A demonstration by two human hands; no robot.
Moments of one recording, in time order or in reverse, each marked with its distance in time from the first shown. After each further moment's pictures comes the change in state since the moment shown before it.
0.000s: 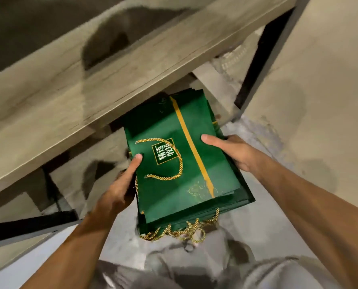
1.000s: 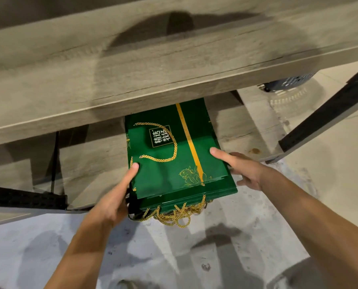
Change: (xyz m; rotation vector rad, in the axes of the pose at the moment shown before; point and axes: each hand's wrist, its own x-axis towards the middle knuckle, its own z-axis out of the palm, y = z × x) left_hand 0.014 -0.026 -0.035 -0.110 0.307 -0.024; right_hand 0.085 -0.031 0.041 -0.330 -0.270 0.027
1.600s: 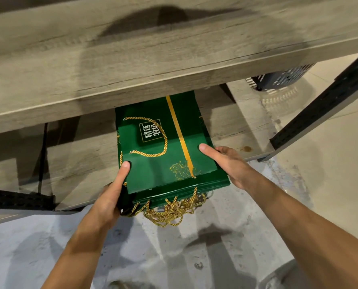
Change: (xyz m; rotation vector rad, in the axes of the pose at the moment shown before) left_hand 0.001 -0.011 0.012 0.086 0.081 0.073; right_hand 0.004 0.006 0.013 0.106 0.160 -0.167
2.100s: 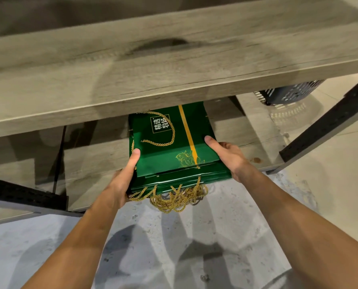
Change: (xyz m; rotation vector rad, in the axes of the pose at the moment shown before) left_hand 0.037 0.026 -0.017 -0.009 0.033 0.020; right_hand 0.021 -0.030 0.022 -0.076 0.127 -0.055
